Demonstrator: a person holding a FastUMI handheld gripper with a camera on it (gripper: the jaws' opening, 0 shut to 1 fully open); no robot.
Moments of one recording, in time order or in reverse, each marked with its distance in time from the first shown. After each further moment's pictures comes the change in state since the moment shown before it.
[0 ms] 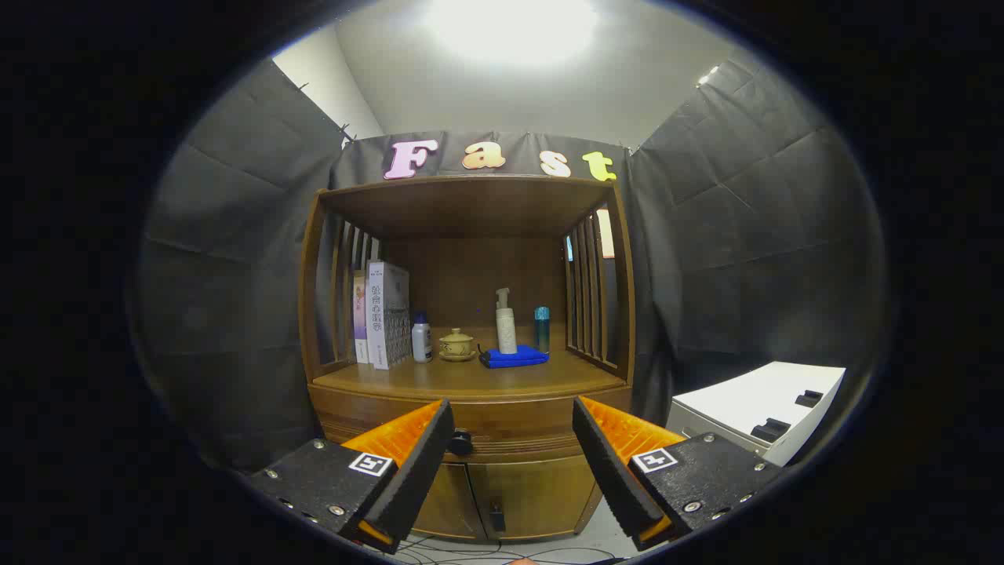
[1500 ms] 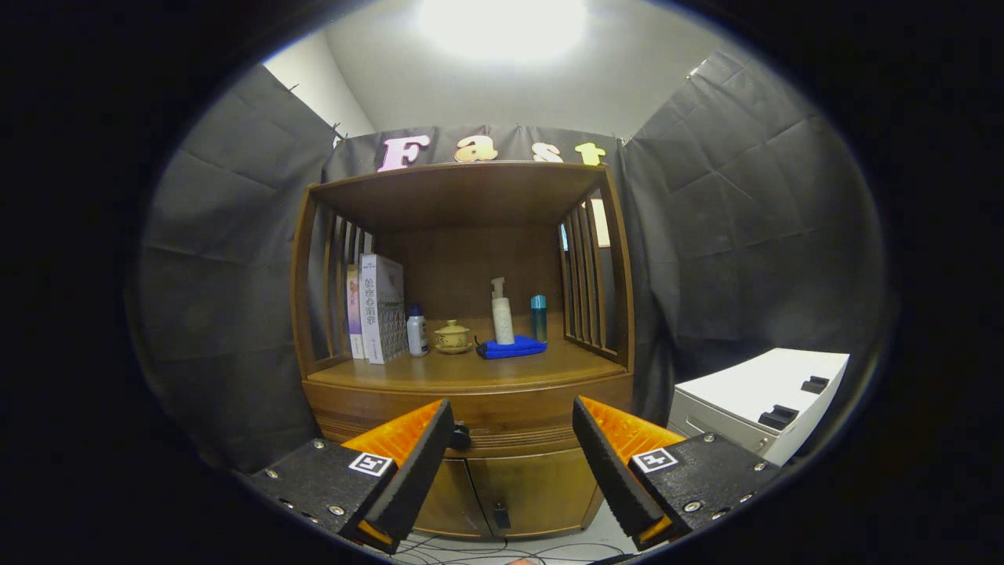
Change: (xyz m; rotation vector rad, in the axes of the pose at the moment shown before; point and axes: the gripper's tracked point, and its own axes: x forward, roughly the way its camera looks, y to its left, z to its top) arm 0.003 -0.004 -0.014 0.029 0.018 -0.006
